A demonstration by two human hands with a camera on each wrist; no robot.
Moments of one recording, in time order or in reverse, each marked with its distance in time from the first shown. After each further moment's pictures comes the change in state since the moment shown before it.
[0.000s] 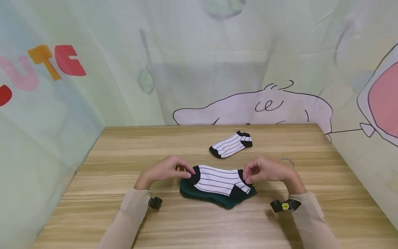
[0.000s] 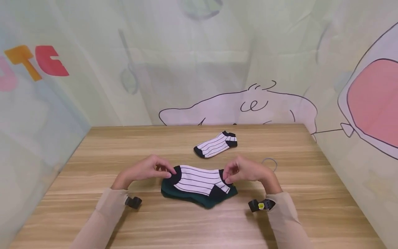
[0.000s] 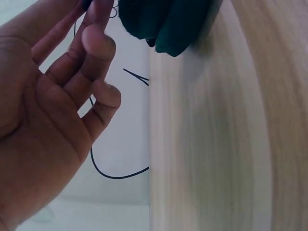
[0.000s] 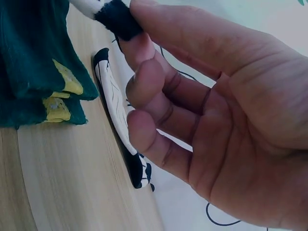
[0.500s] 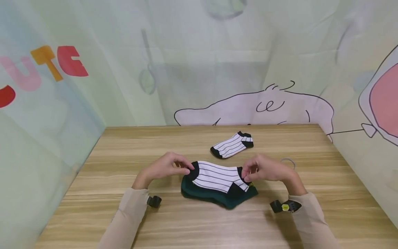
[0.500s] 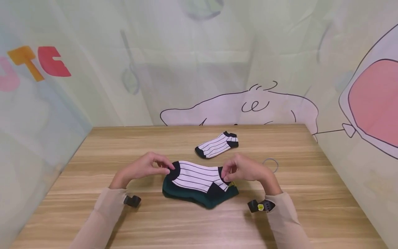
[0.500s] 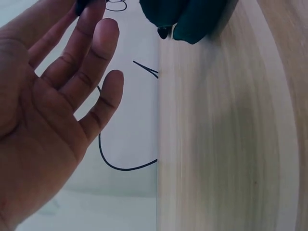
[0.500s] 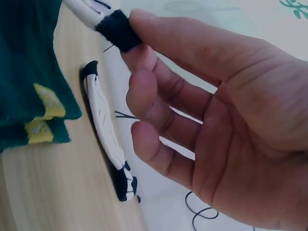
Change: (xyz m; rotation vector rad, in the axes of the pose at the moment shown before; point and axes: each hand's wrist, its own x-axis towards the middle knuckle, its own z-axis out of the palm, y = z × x) left_hand -0.006 0.003 -0.009 -0.037 0.075 -0.034; right_hand 0.006 -0.011 0.001 -0.109 0.044 -0.023
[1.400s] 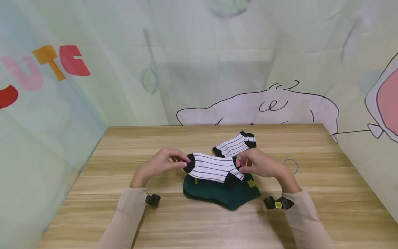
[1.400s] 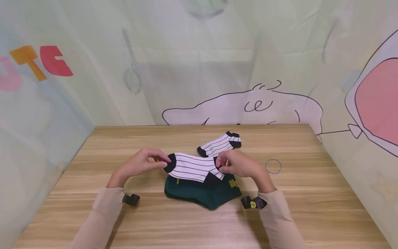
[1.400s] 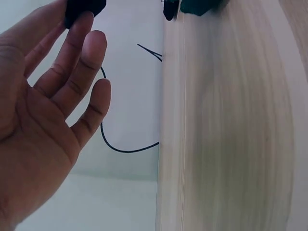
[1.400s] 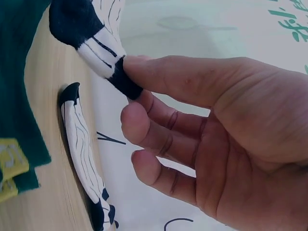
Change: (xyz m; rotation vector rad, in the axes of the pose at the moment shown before) left_hand -0.008 -0.009 -0.012 -0.015 0.161 -0.013; right_hand 0.027 -0.022 0.000 -0.219 0.094 0.075
